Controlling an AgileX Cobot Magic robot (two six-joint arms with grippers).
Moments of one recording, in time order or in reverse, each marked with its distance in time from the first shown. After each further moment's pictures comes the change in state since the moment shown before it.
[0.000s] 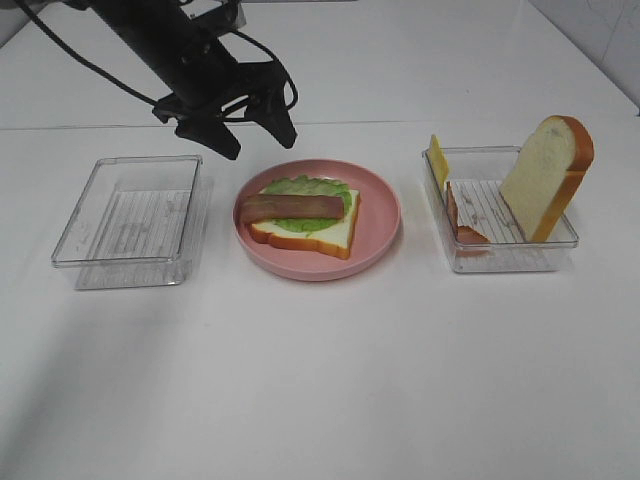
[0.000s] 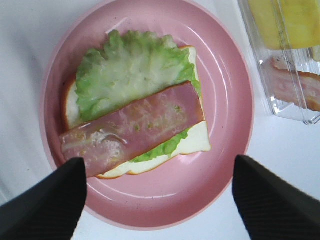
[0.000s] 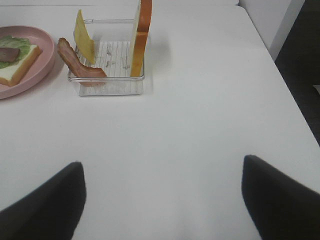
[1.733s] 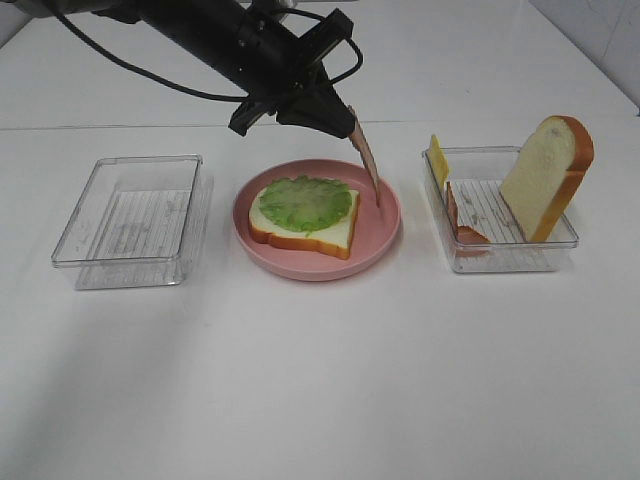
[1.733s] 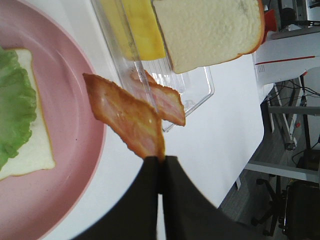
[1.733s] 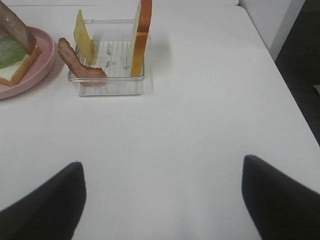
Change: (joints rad) left arm -0.071 0.014 0.023 -0.380 -0.031 -0.004; right arm 0.000 0.000 0.000 0.000 0.000 0.000
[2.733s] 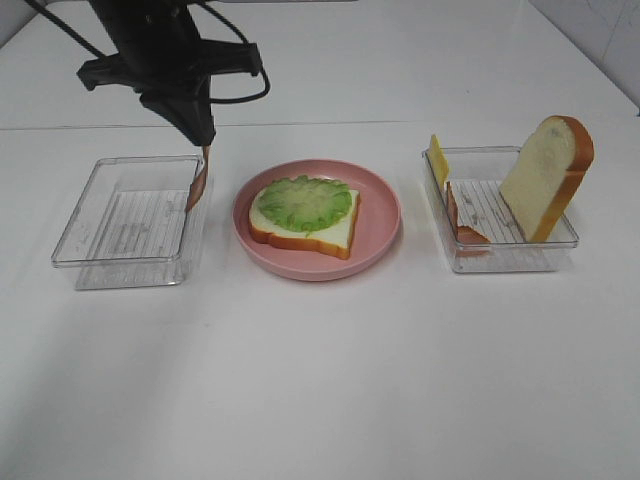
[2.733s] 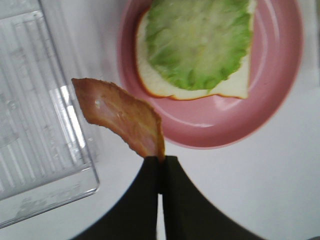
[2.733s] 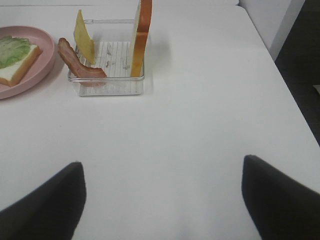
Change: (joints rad) left arm 0.000 -0.196 0.052 0.707 0.179 -0.337; right arm 0.000 0.000 0.000 0.000 0.000 0.000
